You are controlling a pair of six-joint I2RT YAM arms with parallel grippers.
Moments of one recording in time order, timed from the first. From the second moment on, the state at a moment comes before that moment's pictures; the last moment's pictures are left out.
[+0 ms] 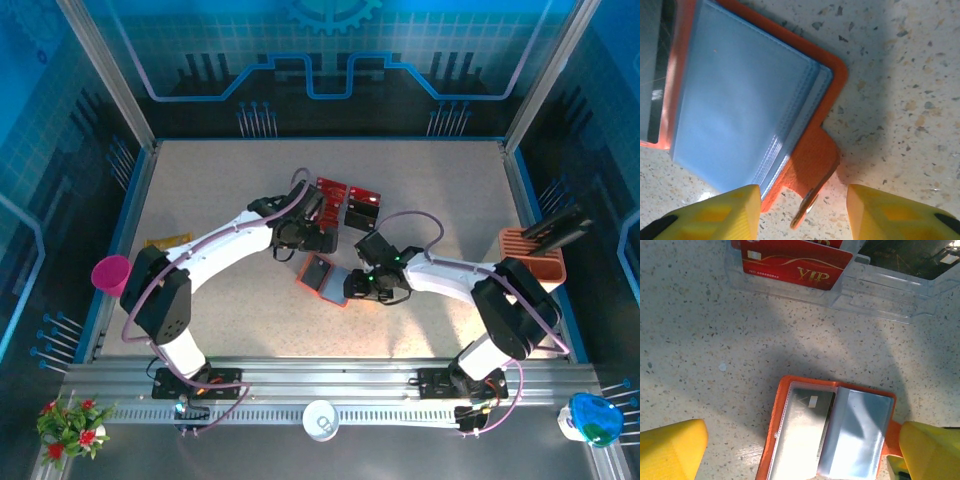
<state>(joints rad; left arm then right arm) -0.63 1.69 1.33 -0.75 -0.02 -0.56 0.68 1.57 0.80 -0.44 -0.20 0.72</state>
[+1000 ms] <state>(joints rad) -0.61 1.69 1.31 -0.65 0.21 -0.62 0.55 1.63 0.92 -0.47 -0.17 0.63</state>
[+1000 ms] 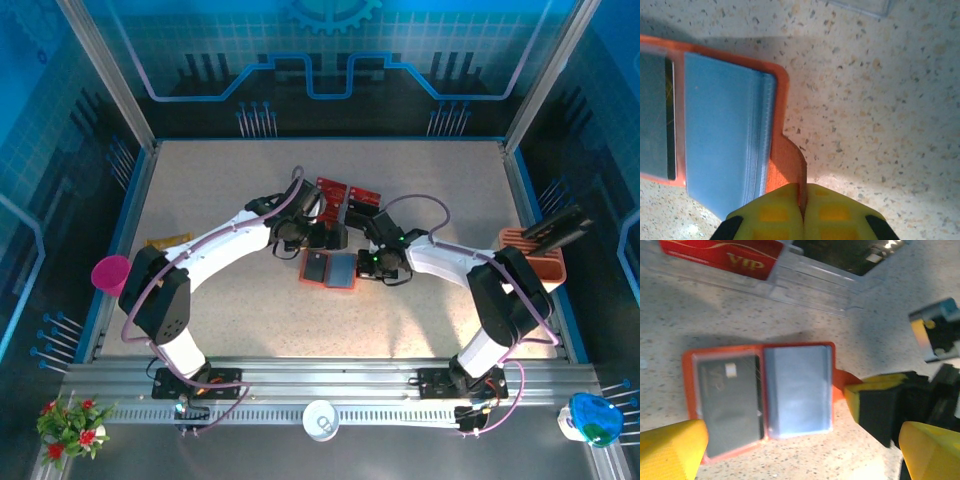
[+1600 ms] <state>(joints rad) -0.63 1.76 1.22 -0.51 0.35 -0.61 0.54 1.64 0.90 -0.44 -0.22 0.56</state>
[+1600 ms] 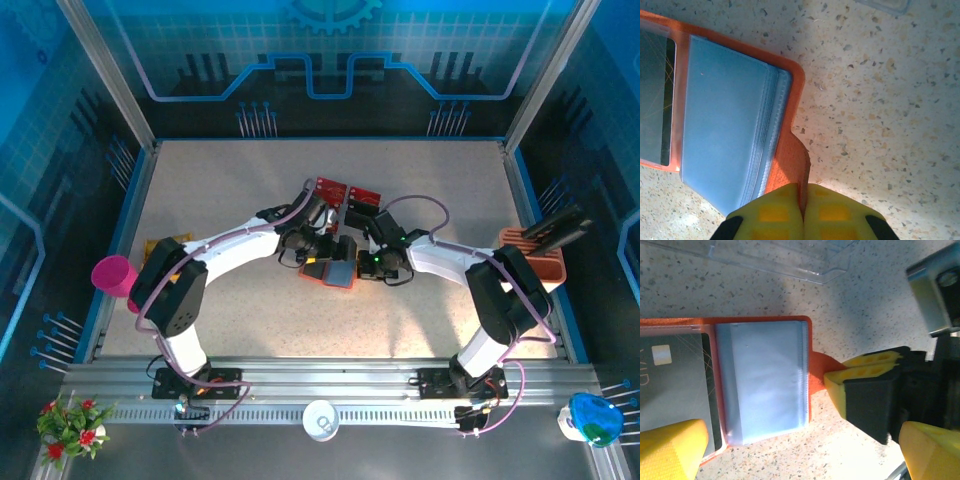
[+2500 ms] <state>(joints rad) -0.63 1.79 1.11 -0.49 0.30 -0.58 0.48 1.60 0.98 -0.46 -0.30 0.57</state>
